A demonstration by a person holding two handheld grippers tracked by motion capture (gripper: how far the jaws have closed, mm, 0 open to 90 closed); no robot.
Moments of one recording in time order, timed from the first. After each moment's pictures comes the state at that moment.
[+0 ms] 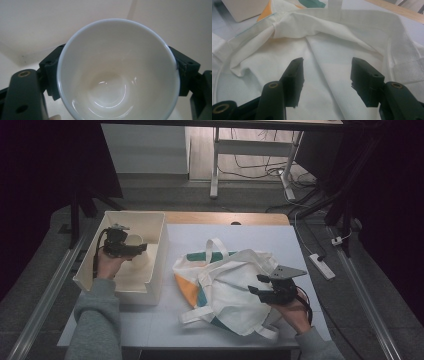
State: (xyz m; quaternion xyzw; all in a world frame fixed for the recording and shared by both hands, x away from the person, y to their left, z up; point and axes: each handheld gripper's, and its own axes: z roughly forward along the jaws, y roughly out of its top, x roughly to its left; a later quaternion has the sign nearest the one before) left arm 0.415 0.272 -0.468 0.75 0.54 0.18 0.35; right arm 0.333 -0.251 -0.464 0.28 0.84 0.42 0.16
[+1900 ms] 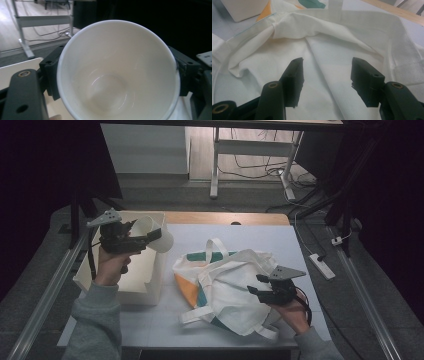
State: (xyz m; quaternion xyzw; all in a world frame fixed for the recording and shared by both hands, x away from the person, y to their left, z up) left arm 0.344 0.223 -0.364 0.70 0.37 0.16 0.60; right arm 0.332 -0.249 -0.466 0.28 0.84 0.43 0.17
